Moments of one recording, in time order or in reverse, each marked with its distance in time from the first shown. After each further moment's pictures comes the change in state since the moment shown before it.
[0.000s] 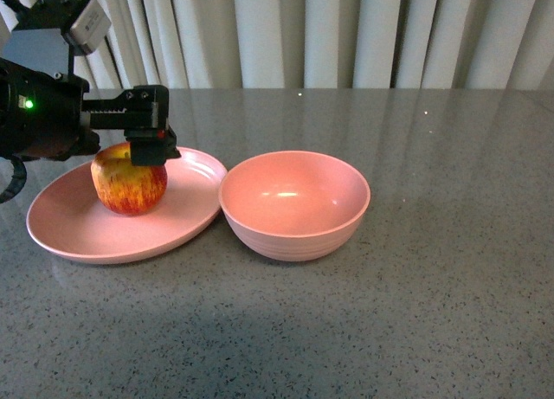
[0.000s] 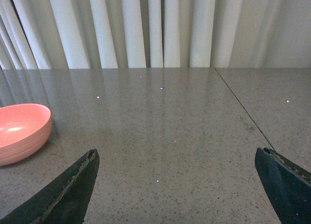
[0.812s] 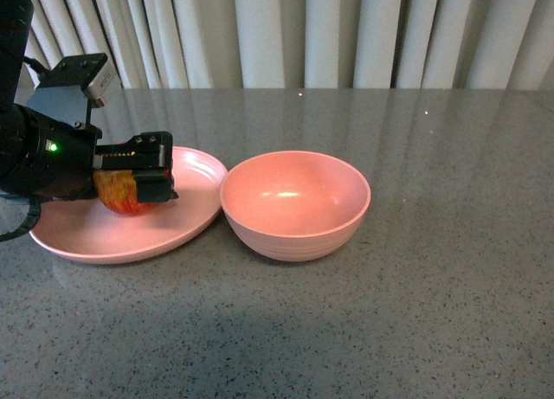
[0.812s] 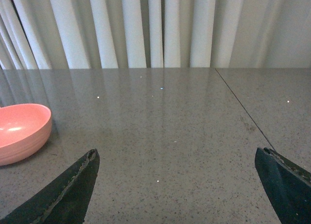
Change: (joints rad) left arm 0.005 0.103 0.037 -0.084 -0.026 -0.054; right arm 0.000 0.000 0.000 0.000 0.000 0.000
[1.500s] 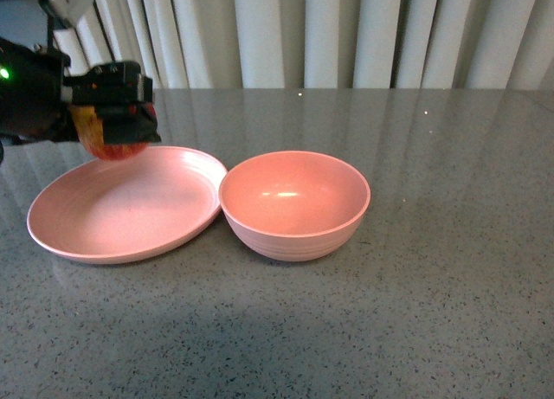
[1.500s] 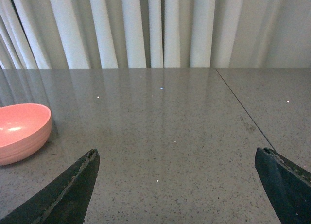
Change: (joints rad) left arm -0.007 -0.172 -0.009 -0.009 0.010 0.035; right arm 0.000 0.000 0.000 0.000 0.000 0.000
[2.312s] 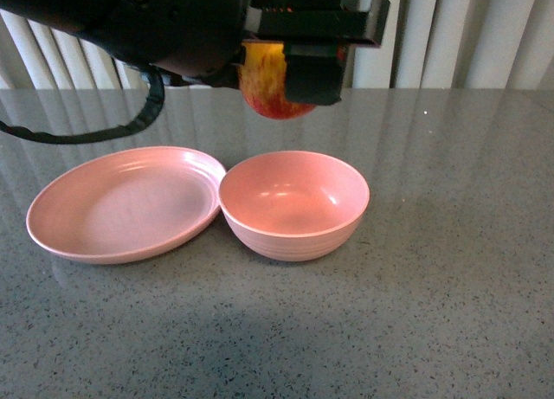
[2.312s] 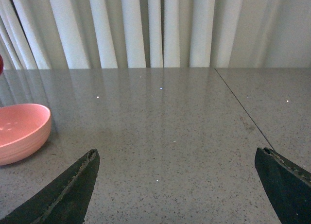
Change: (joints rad) left arm -0.363 -0.057 0.069 -0.023 -0.040 0.016; right arm 0.000 0.000 0.000 0.000 0.000 0.000
